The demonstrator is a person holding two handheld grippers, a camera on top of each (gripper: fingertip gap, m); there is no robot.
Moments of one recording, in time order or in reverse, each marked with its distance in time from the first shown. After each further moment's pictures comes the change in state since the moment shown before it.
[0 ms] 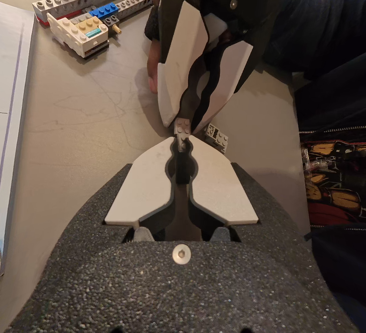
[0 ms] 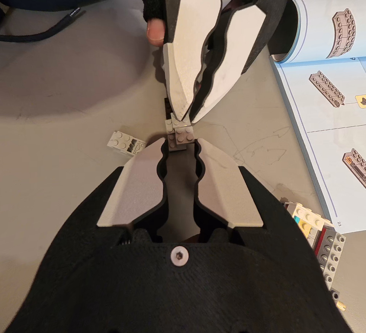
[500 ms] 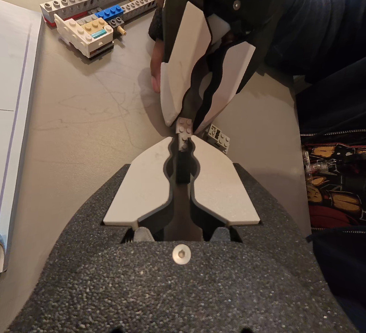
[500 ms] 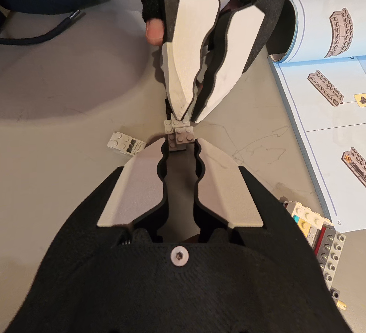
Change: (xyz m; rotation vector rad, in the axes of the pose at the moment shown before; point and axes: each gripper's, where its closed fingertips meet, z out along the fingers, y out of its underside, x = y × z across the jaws) left arm -0.002 -0.001 -0.001 0.013 -0.009 -0.009; right arm 0.001 0.000 0.000 0.005 0.001 0.009
